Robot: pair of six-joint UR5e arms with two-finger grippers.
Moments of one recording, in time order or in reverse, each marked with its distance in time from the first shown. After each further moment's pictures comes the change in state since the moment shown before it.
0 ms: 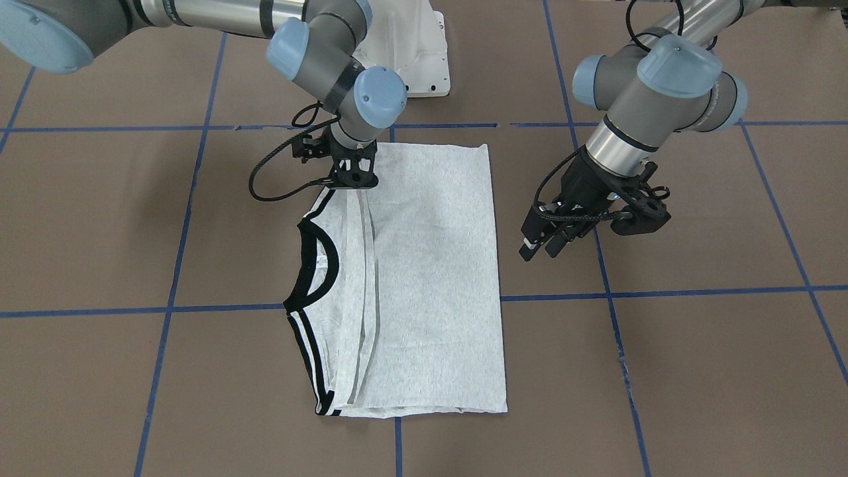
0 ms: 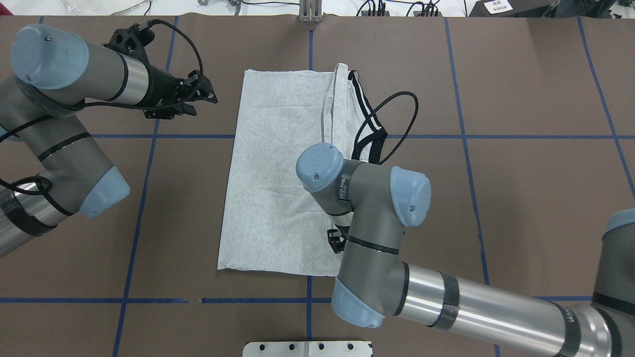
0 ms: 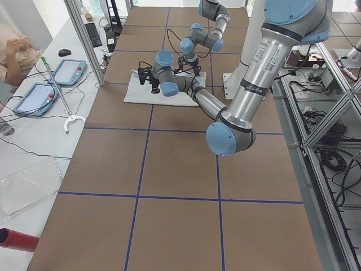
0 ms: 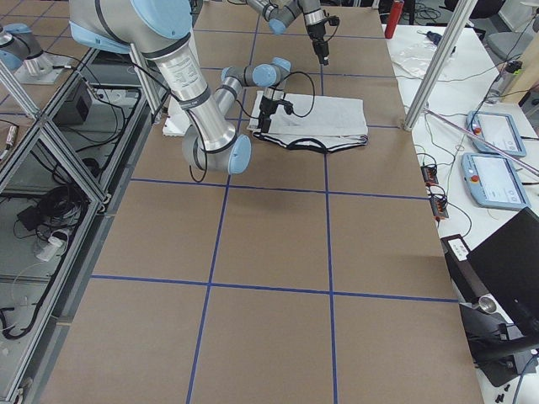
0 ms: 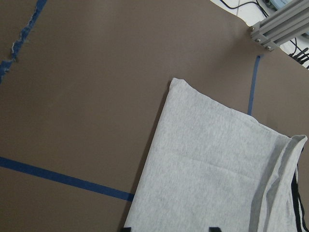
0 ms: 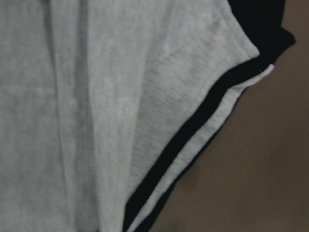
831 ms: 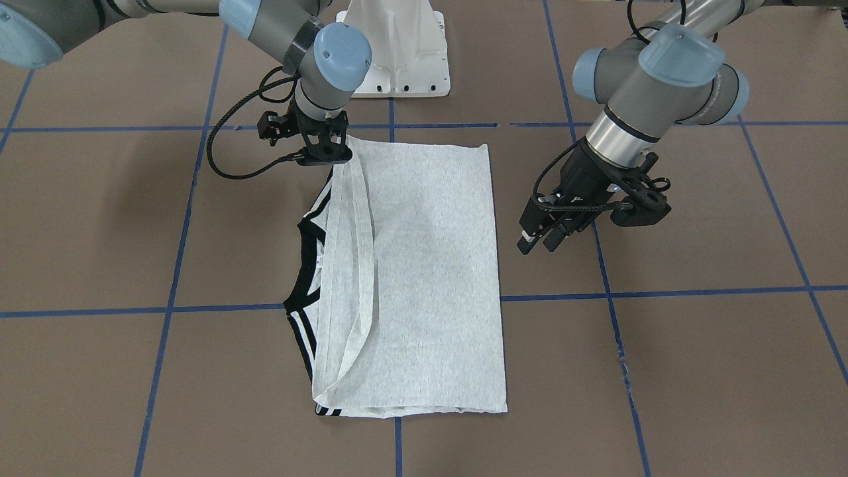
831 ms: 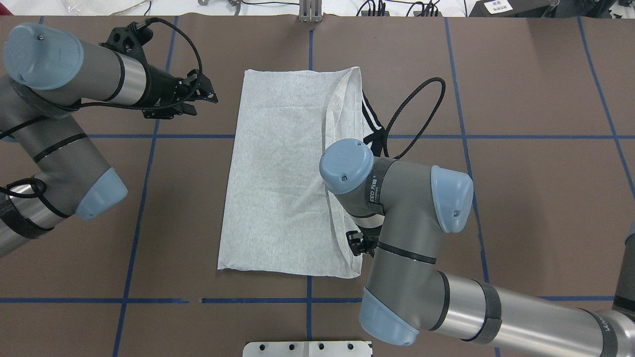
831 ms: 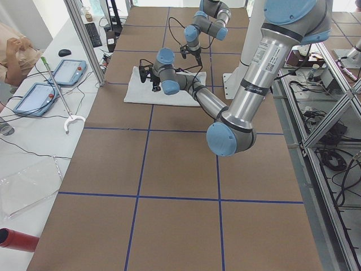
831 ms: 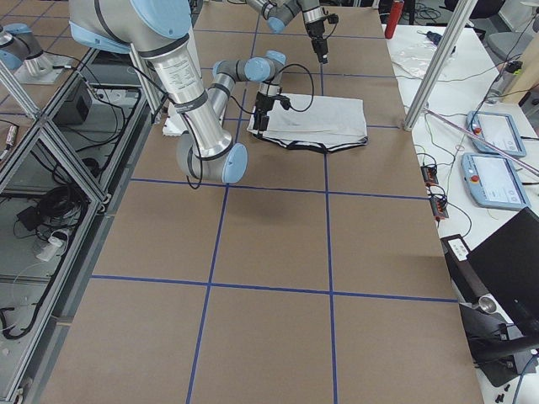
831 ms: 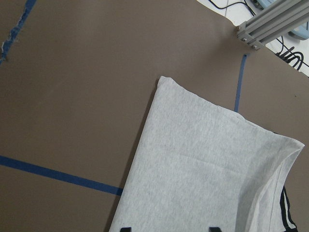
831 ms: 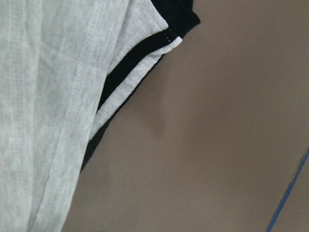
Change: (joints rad) left arm 0.000 0.010 -0.025 0.005 -0.002 0.000; right arm 0.009 -0.034 0.151 -0.071 -0.034 -0.055
